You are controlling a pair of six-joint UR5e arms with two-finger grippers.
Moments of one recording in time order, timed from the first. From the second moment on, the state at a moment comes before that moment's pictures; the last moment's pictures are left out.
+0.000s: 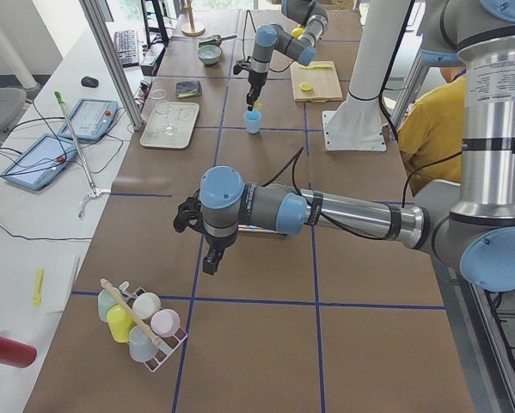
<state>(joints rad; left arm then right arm) -1.57 -1.51 -1.80 -1.61 -2.41 0.16 0.49 -0.80 1.64 -1.53 1.74 1.57</state>
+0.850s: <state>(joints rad) -1.56 -1.51 -1.80 -1.61 -2.41 0.16 0.49 -0.80 1.60 -1.45 1.74 1.58</state>
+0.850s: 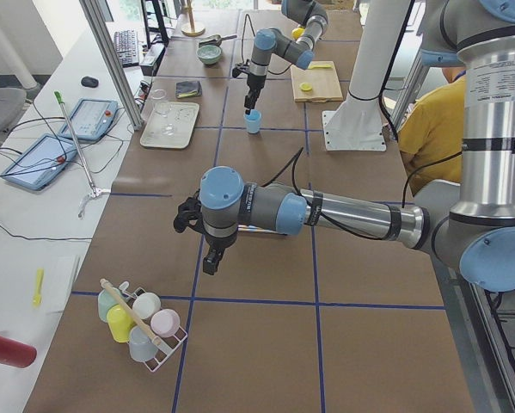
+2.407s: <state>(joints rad) -1.06 -1.56 -1.71 -2.03 -2.23 -0.60 0.82 -1.29 1.98 -1.44 2.11 1.15</state>
